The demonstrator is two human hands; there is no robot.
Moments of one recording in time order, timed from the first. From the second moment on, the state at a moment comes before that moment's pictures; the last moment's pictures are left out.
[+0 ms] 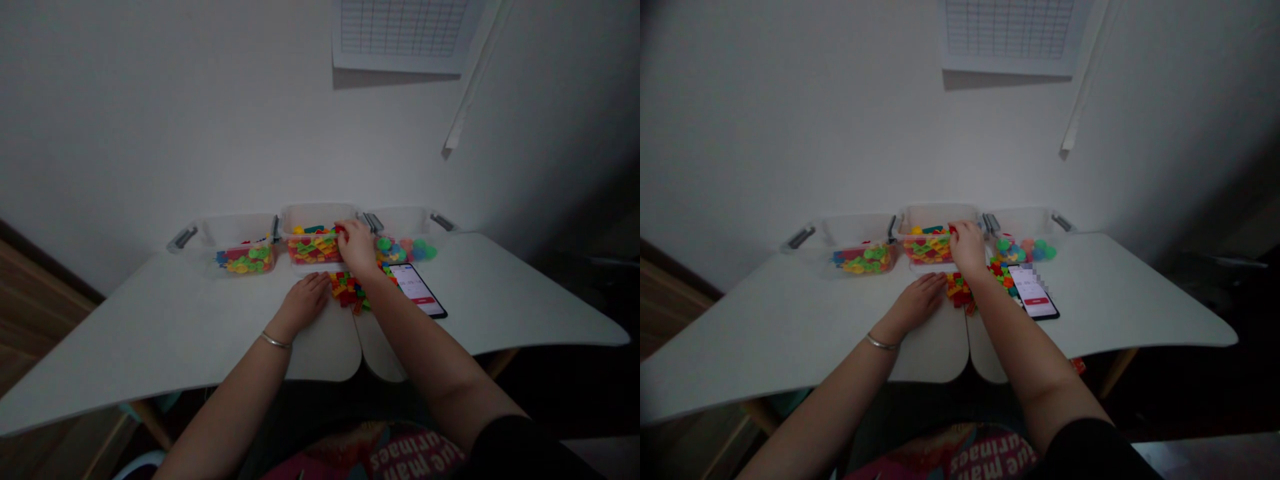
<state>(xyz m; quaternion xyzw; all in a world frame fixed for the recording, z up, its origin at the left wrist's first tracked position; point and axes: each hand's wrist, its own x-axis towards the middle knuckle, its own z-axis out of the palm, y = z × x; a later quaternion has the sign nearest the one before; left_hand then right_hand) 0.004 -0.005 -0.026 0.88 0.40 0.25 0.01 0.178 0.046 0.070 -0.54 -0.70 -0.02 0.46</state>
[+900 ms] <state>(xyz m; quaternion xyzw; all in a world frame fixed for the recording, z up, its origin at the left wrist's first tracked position) 0.005 -0.003 -0.017 0.86 0.42 0.29 0.04 0.165 -0.004 0.024 -0.44 -0.76 0.04 0.47</state>
